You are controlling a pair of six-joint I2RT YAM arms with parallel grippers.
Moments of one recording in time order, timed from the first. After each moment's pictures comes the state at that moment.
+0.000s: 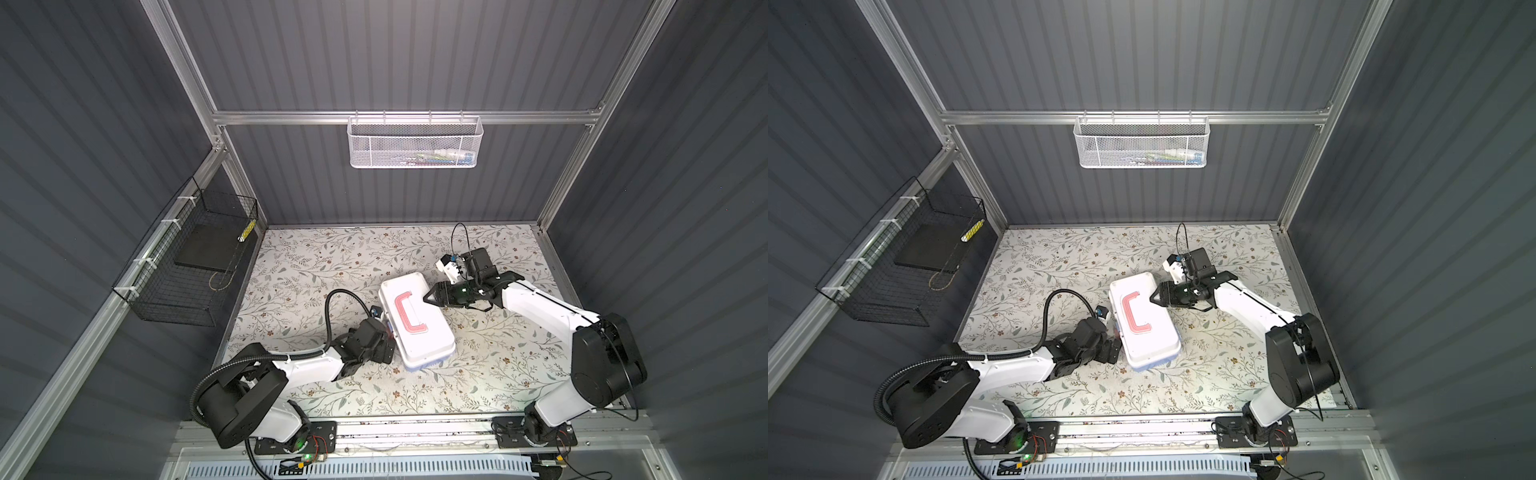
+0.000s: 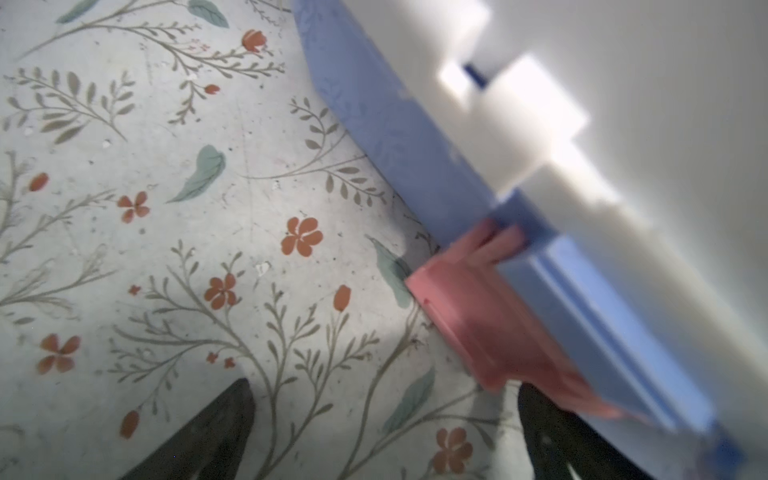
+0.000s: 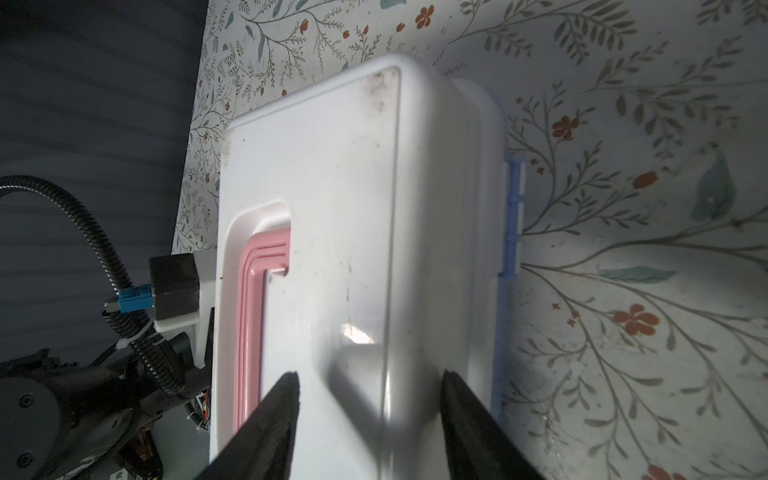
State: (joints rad) left arm -0.84 1.42 0.50 0.03 -0.24 -0.39; right arm 0.43 1.57 1.07 -0.42 -0.57 0.36
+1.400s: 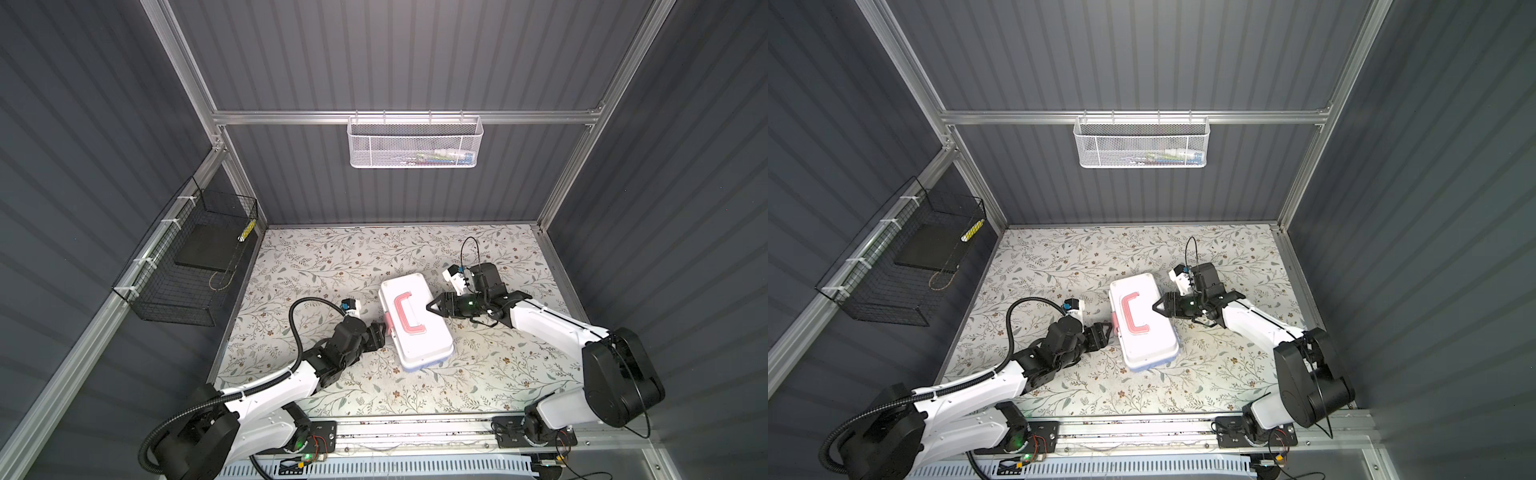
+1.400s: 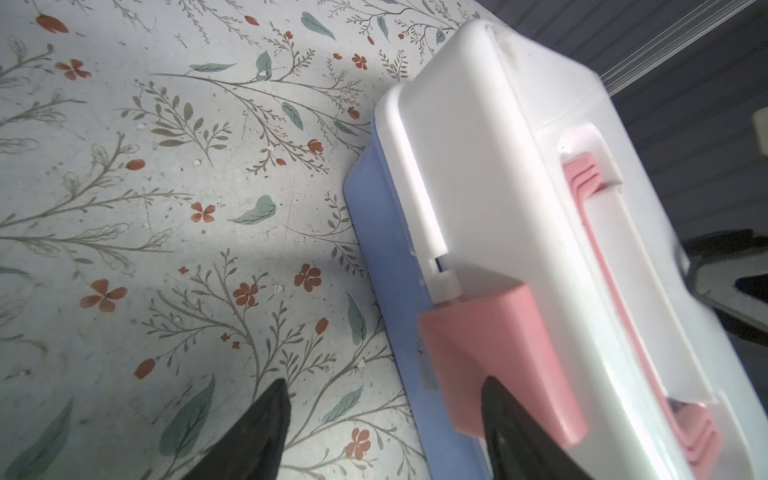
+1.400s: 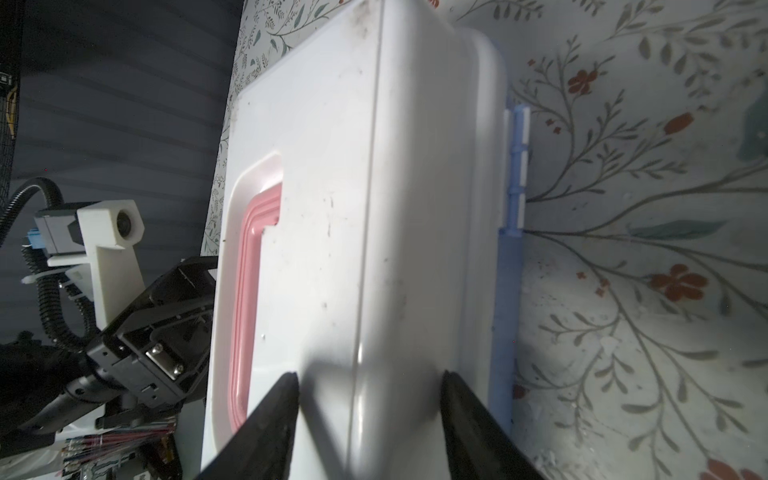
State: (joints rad) left arm -0.77 1.10 0.38 0.14 -0.14 -0.80; right arm 0.42 1.46 0.83 -0.21 -0.64 0.46
